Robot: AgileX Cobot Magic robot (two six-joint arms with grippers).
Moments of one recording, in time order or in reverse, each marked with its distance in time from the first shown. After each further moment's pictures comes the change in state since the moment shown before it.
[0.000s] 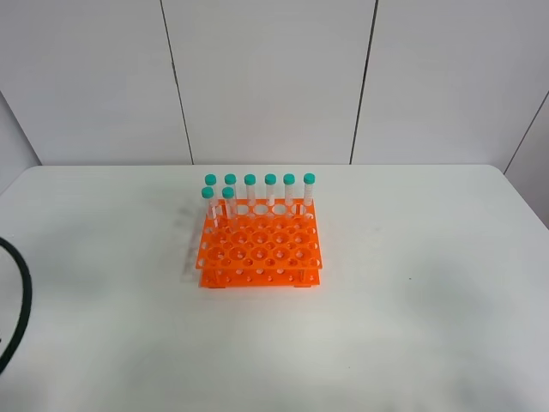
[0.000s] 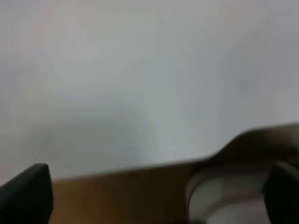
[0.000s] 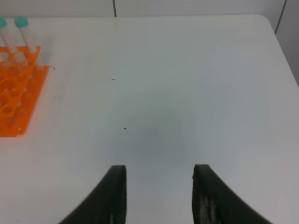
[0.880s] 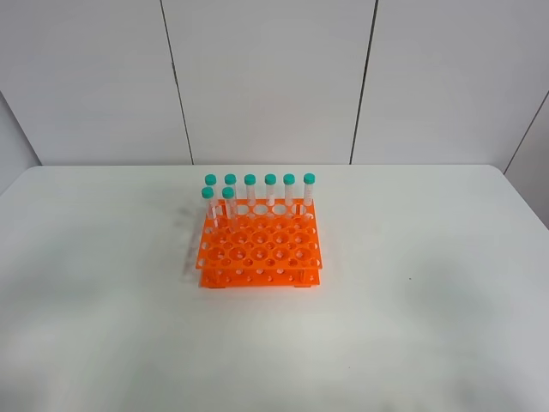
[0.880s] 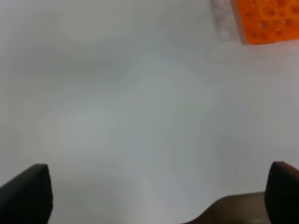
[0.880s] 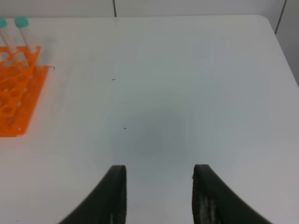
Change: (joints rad) left arm 0.000 -0.340 0.068 -0.036 -0.020 -0.050; right arm 0.000 0.000 0.000 0.000 0.000 0.000
